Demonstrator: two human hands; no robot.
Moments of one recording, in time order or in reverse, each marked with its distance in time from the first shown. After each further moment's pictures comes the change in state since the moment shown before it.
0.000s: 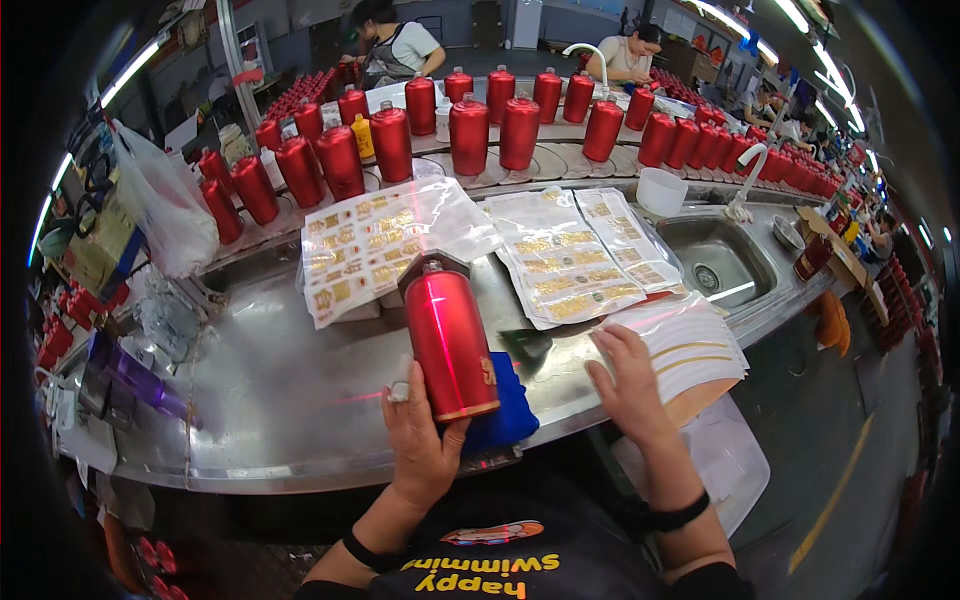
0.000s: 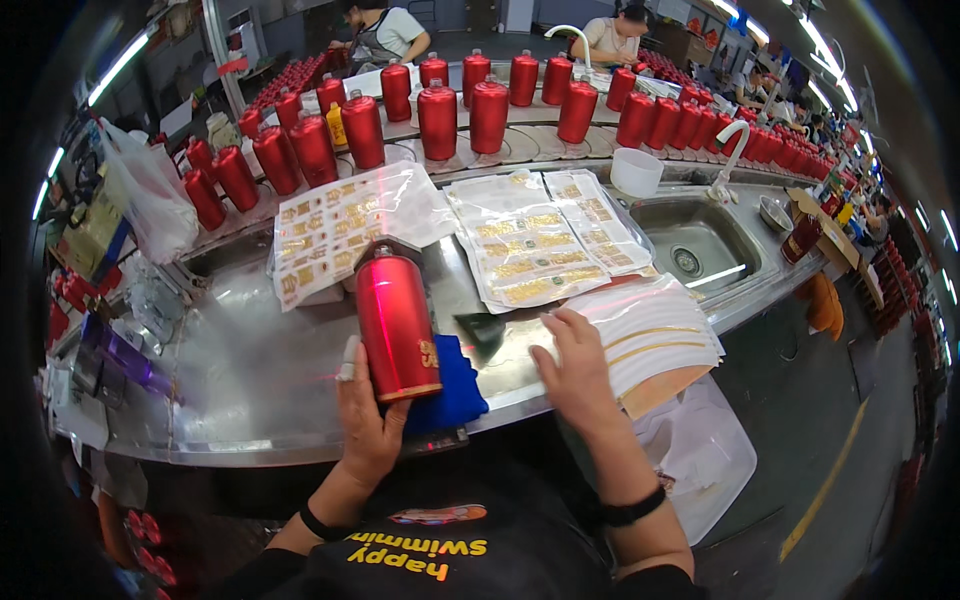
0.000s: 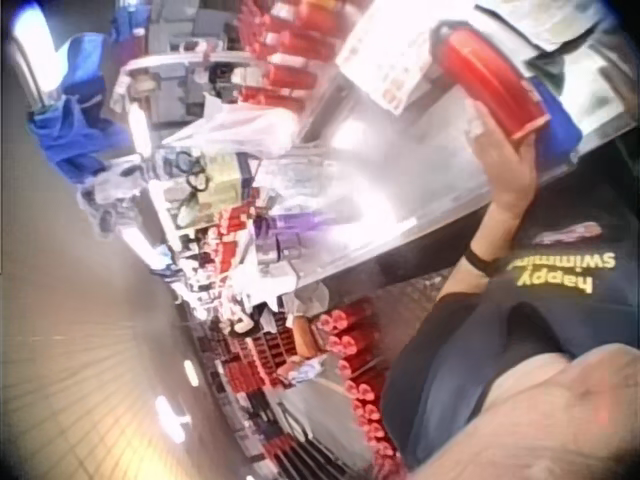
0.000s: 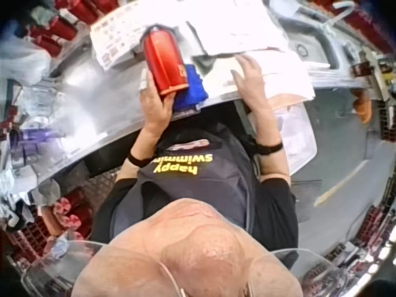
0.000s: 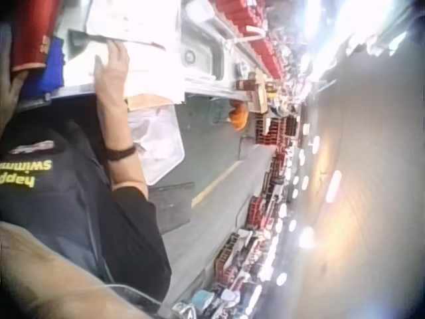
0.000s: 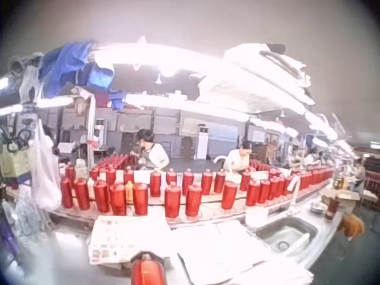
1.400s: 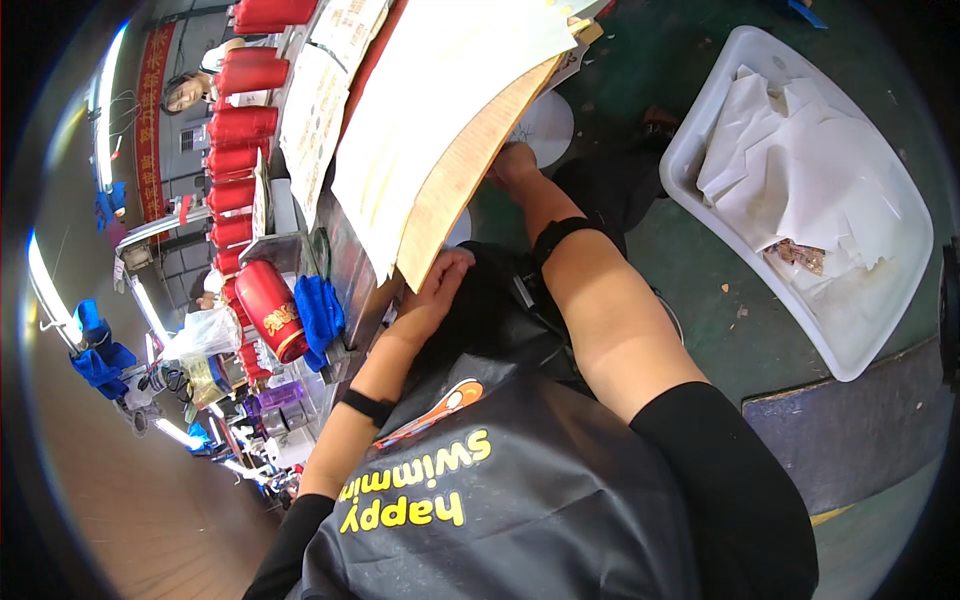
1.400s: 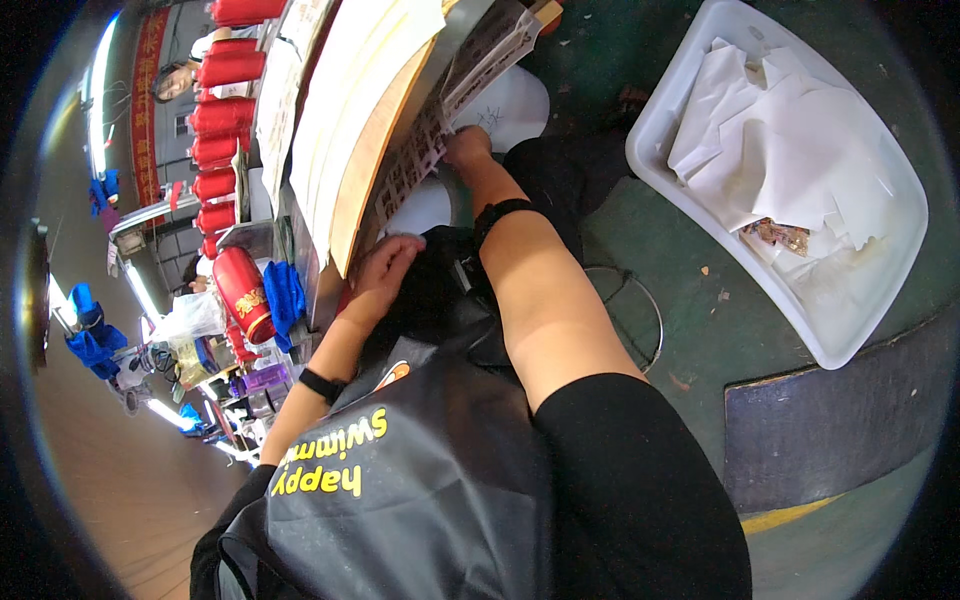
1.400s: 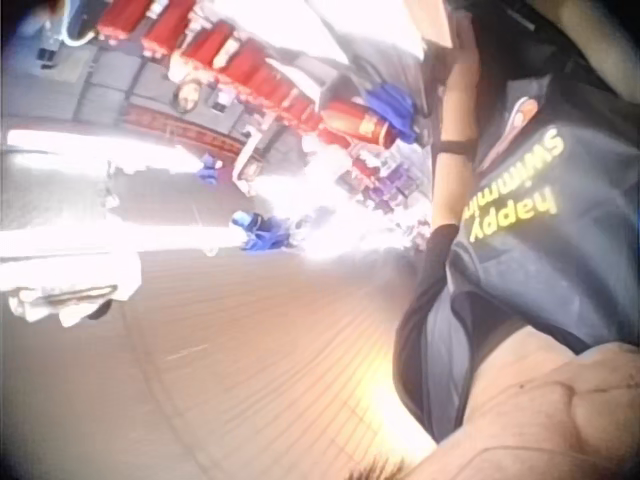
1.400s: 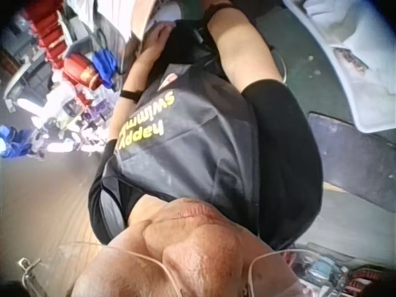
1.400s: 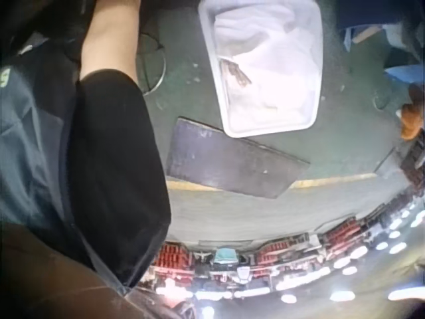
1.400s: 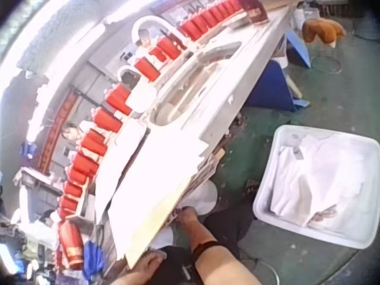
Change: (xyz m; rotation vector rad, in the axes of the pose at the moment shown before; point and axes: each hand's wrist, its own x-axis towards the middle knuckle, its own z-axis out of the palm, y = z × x) left_hand 0.007 0.068 0.206 0.128 -1.003 -0.109; right_hand -0.059 0.269 0.264 1.419 -0.284 1.267
